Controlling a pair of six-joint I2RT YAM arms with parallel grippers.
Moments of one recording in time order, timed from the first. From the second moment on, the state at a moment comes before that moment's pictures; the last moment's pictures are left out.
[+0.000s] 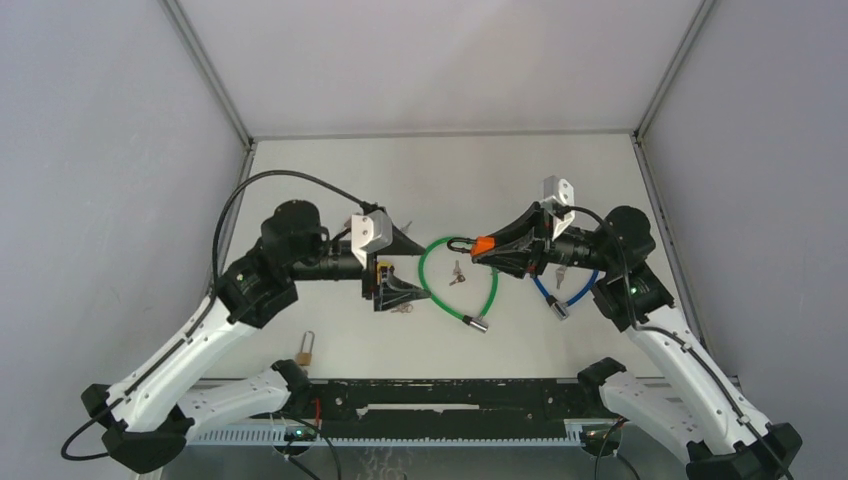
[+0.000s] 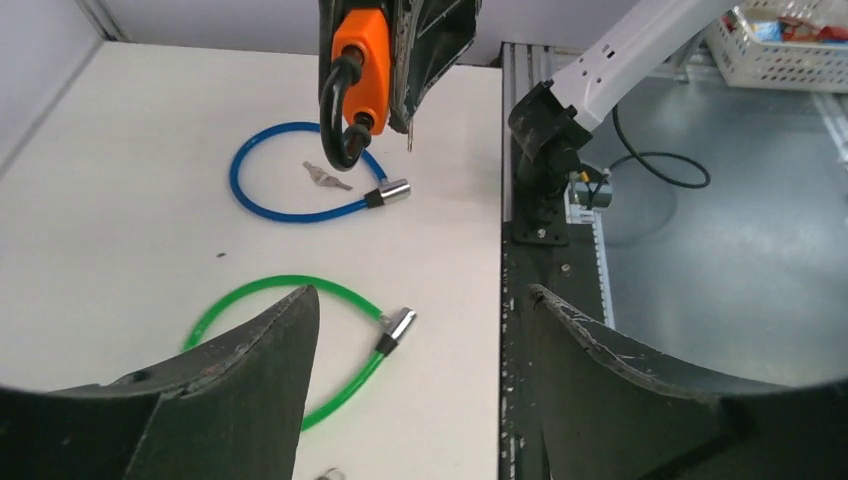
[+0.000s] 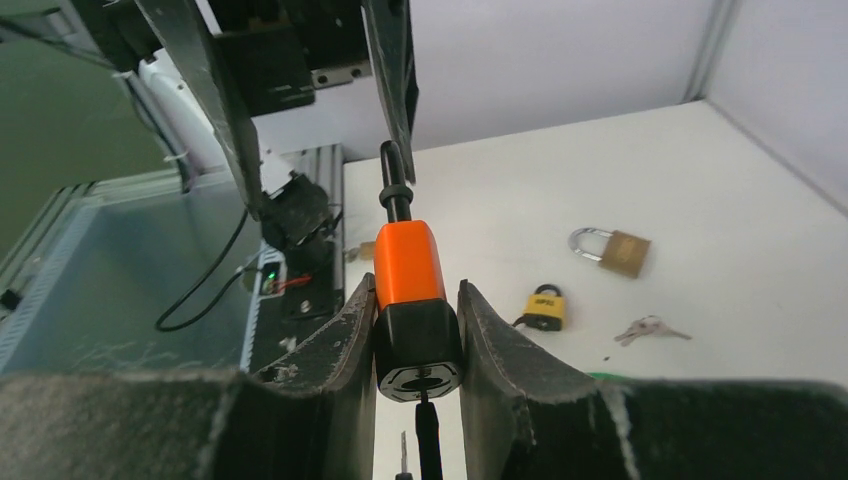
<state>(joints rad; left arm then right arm) -0.80 0.95 1.20 -0.46 0.68 0.15 0.44 0.81 0.85 0.10 -0.95 0.22</state>
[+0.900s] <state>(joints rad) -0.49 1.32 1.17 0.17 1.06 -0.22 0.36 1.13 1.20 -0.24 -0.96 0.06</state>
